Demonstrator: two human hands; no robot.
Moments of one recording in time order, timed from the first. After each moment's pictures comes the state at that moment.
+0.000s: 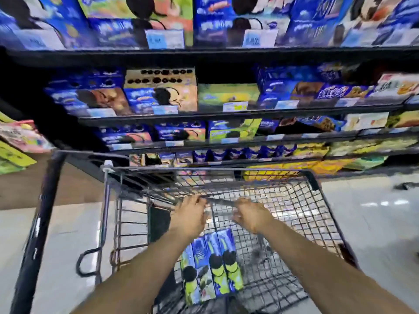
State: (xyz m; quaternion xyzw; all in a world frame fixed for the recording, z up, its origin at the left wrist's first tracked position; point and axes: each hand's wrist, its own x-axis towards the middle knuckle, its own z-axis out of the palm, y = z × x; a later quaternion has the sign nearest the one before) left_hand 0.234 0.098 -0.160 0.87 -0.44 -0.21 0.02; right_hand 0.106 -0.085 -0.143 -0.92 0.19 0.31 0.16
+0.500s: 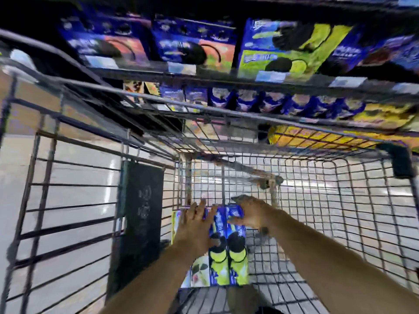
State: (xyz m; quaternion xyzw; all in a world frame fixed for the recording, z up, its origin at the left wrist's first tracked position) left_hand 0.145 0.142 -0.383 0.84 -0.37 -0.39 -0.04; right_hand 0.102 -0.083 -0.365 -0.83 0.13 0.48 0.24
